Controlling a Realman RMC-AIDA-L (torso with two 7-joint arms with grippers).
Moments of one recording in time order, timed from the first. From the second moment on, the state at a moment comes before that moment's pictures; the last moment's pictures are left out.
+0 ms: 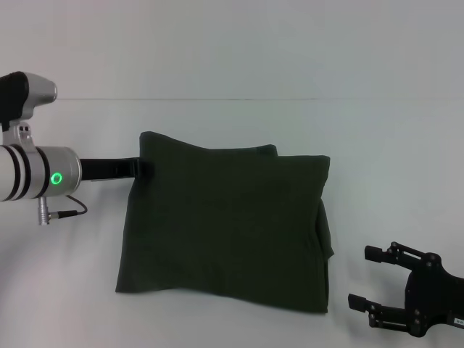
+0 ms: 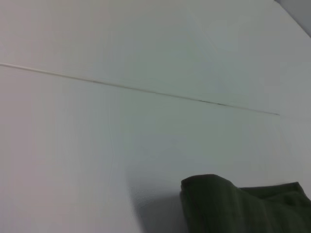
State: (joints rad) left arm -0.72 -2.04 0.89 0.50 2.13 0.86 -2.21; right arm 0.37 2.10 -0.42 -0.49 -2.16 -1.62 0.82
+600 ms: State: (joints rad) left arm -0.56 -2.09 0.82 0.77 2.10 1.09 -2.04; right arm 0.37 2.09 -0.41 -0.49 -2.12 -1.63 0.82
